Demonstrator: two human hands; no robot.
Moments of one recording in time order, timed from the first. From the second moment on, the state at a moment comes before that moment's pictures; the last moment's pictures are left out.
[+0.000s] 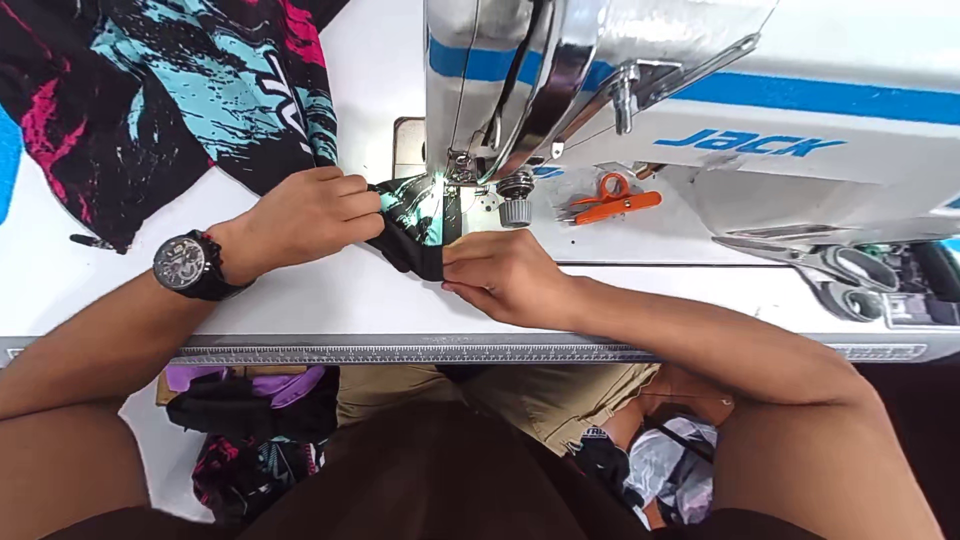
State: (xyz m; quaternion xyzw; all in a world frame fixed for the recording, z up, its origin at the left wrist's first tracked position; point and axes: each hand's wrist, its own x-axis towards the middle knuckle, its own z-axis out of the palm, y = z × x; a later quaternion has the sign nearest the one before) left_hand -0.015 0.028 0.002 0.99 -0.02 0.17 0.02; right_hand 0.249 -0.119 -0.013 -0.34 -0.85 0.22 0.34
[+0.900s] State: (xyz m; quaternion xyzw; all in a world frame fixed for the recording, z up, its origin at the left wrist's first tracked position) left_hand 0.002 0.013 -0.006 0.98 0.12 0.18 0.03; right_hand 0.267 -0.094 -0.007 -0.52 -0.74 0.35 0.25
